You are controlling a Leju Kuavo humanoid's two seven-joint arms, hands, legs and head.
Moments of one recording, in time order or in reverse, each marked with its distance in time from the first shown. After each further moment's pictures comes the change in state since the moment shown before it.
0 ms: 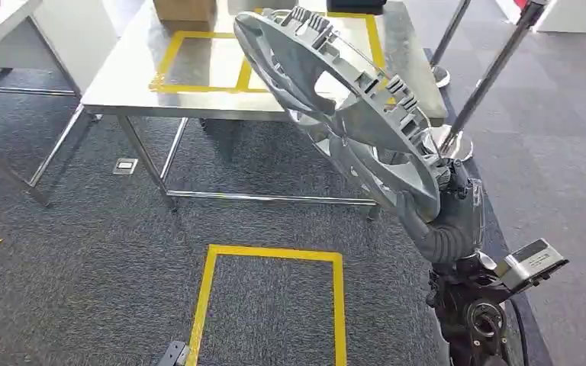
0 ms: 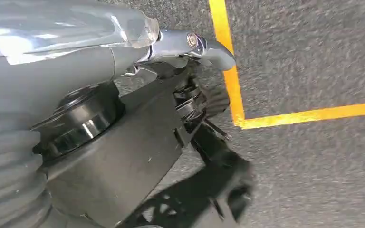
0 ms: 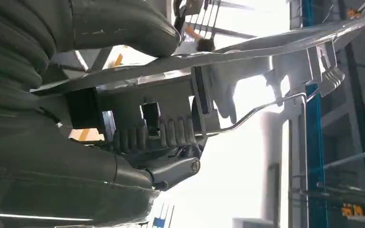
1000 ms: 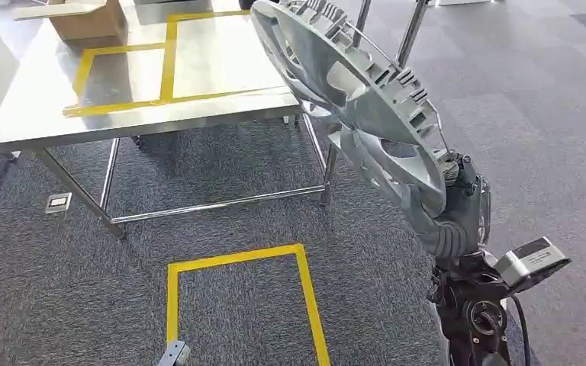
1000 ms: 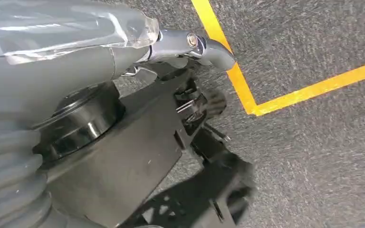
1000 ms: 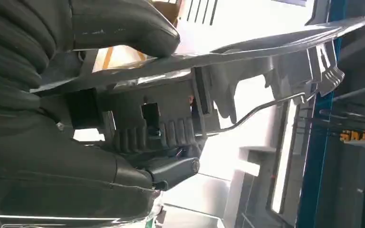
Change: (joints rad) left arm -0.003 0.002 0.006 -0.001 -0.005 0.000 0.001; right arm -0.008 0.010 -0.011 0.000 0.037 -0.057 -0.009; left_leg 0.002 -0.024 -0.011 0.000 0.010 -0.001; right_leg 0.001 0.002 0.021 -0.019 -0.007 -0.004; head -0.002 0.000
